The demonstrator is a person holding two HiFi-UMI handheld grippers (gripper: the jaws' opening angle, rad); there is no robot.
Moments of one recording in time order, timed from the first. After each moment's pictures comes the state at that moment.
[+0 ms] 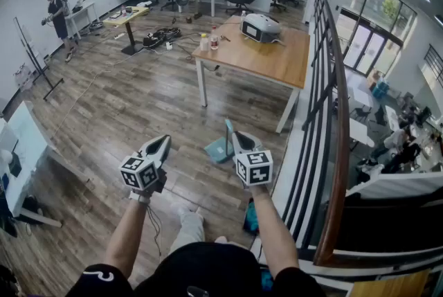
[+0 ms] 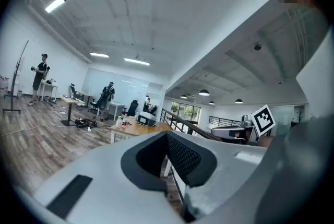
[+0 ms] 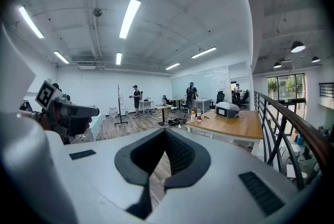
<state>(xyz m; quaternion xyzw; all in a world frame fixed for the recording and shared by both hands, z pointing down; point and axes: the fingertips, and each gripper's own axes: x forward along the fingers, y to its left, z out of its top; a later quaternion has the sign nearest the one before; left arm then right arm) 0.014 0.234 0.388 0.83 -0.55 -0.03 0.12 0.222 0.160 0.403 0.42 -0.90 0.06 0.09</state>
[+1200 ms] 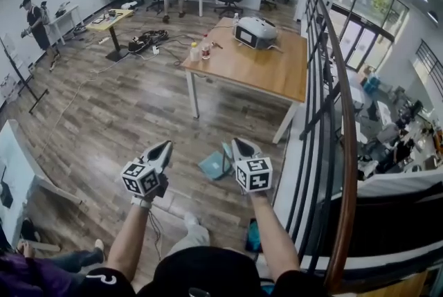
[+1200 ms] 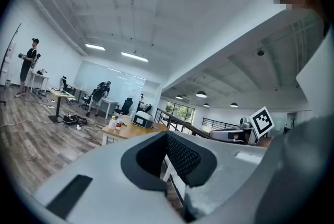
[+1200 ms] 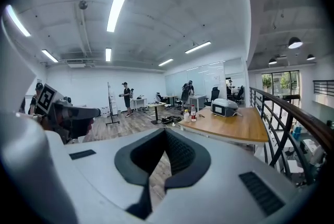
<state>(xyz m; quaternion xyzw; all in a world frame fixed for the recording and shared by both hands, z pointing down) -0.029 0.030 0.400 0.85 -0.51 -0.07 0.15 0.175 -0.028 0.427 0.45 -0.88 0.08 0.11</state>
